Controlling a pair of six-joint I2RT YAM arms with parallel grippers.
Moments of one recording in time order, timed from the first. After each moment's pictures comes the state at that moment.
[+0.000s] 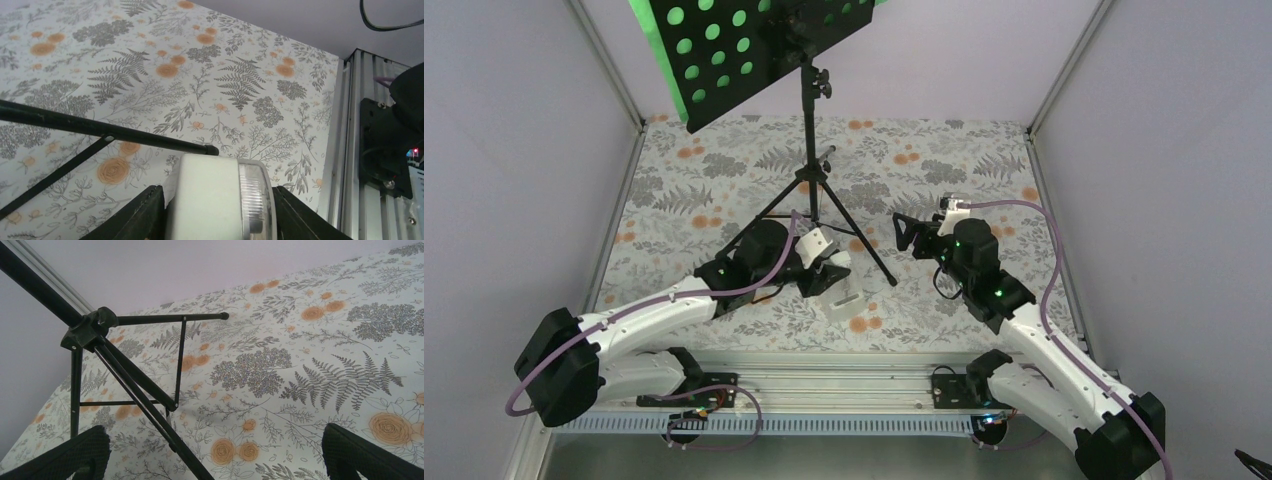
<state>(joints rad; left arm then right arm) -0.82 1.16 0.68 0.03 0.34 -0.01 0.52 0.84 0.61 -0.10 0.07 0.48</state>
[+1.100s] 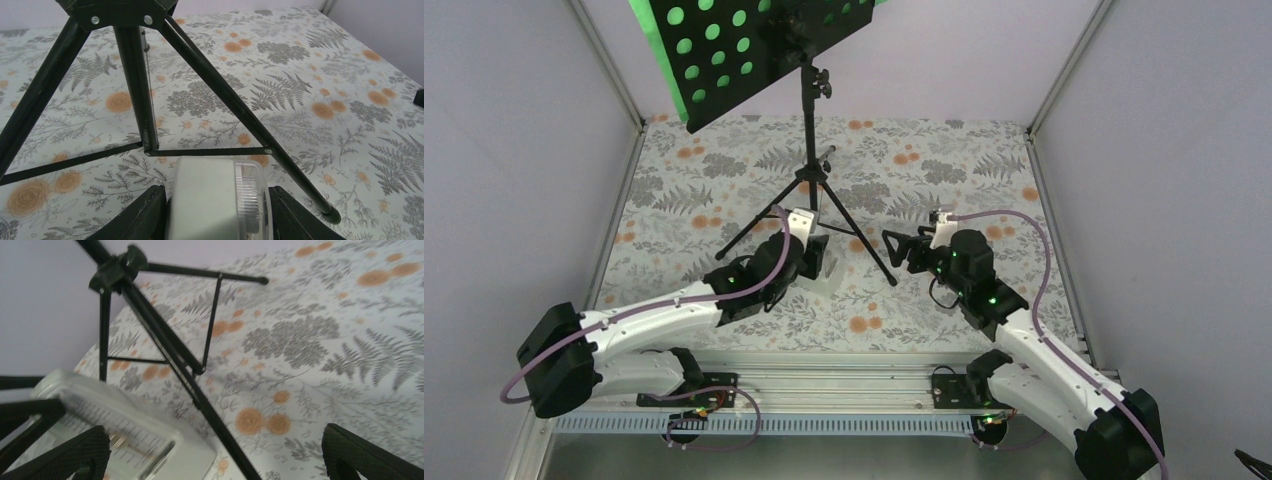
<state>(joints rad) -0.98 1.19 0.72 -0.01 -0.47 -0.40 0.52 0.84 0.47 0.02 -0.12 0.45</state>
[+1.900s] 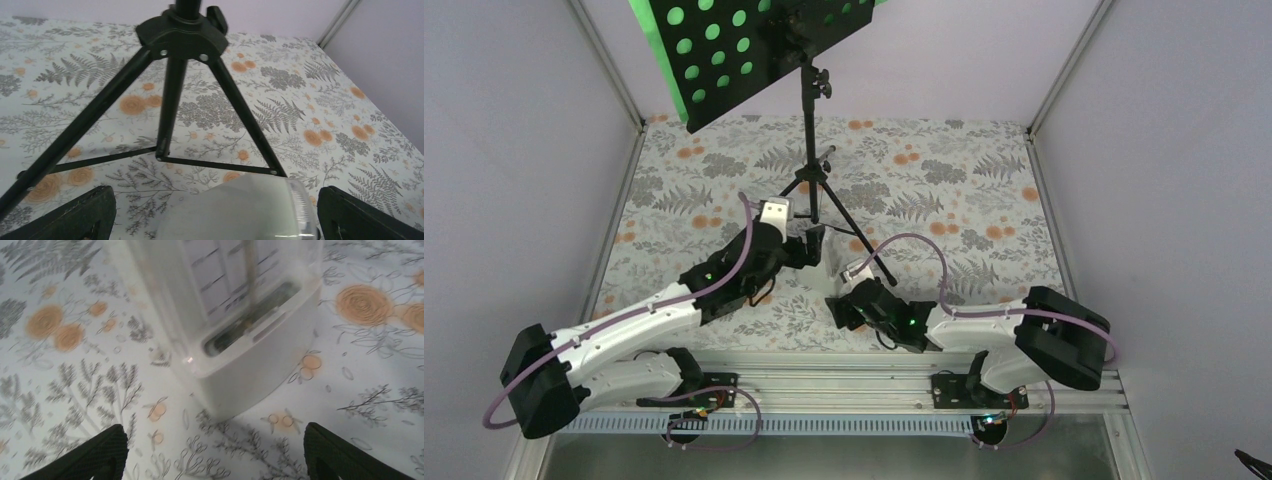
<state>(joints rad) -0.90 1.06 0.73 -0.11 -0.40 -0.50 1.13 1.38 0.46 0.21 0.32 0.47</state>
